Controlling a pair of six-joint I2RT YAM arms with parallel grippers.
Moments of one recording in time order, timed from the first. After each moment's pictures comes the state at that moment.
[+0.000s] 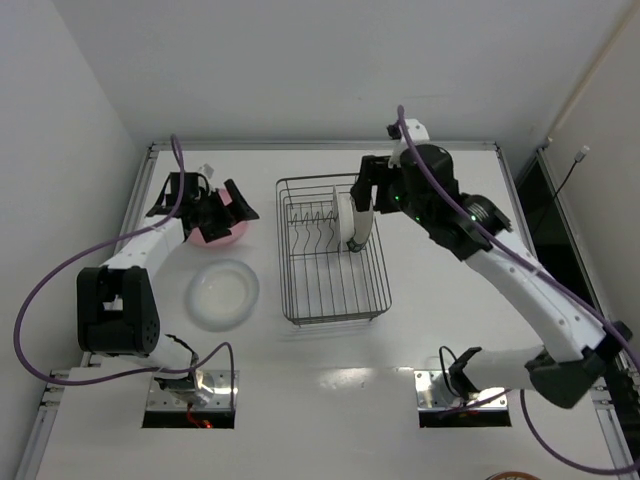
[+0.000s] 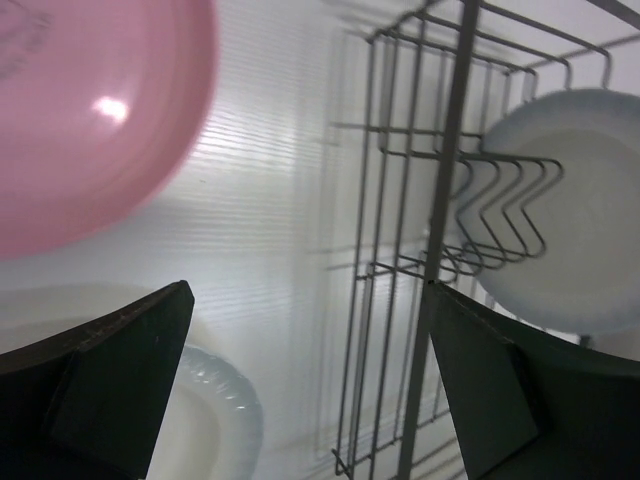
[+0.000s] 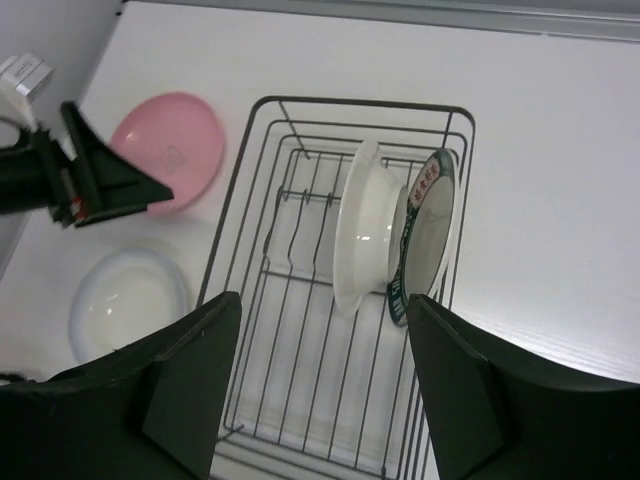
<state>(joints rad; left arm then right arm) 0.01 1.51 1.02 -0.30 0.43 -0.54 0.66 1.33 1.48 -0.60 0.25 0.36</state>
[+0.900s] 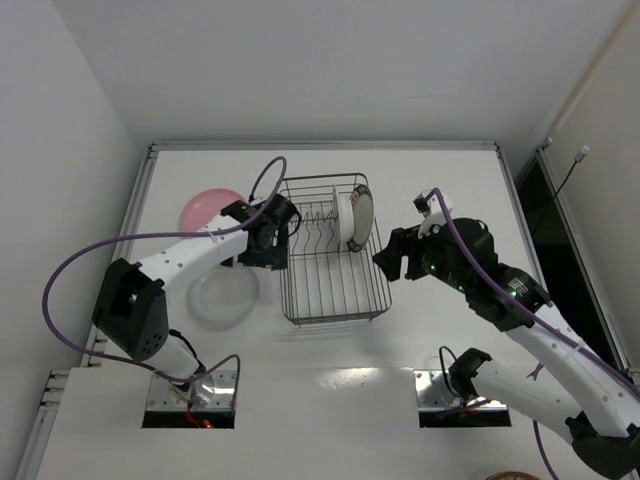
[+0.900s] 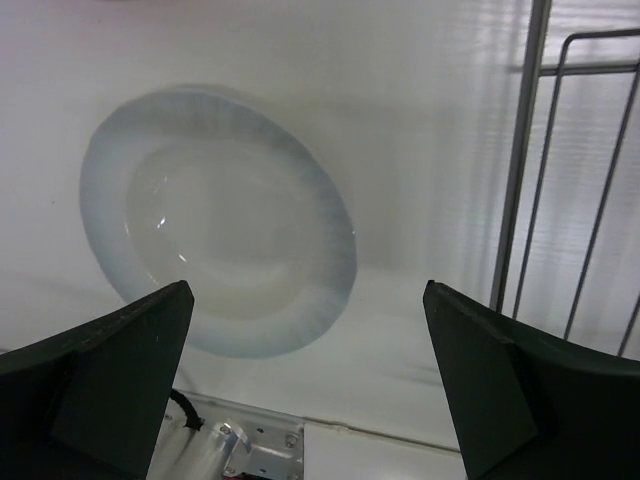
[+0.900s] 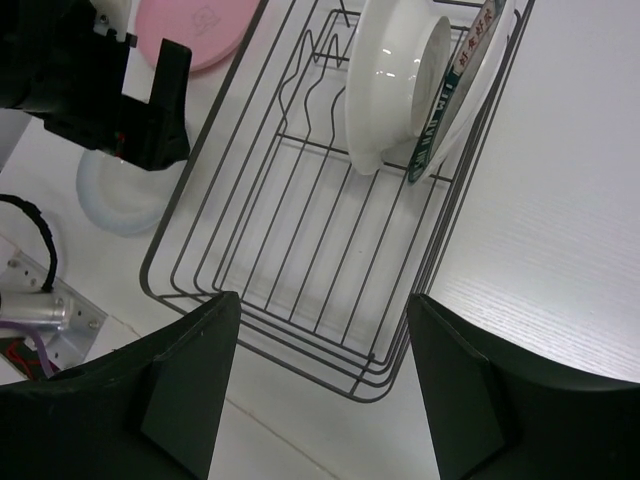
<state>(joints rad) -0.59 1.55 1.24 -0.99 -0.41 -0.58 0.66 0.82 0.94 -0.56 0.03 0.32</state>
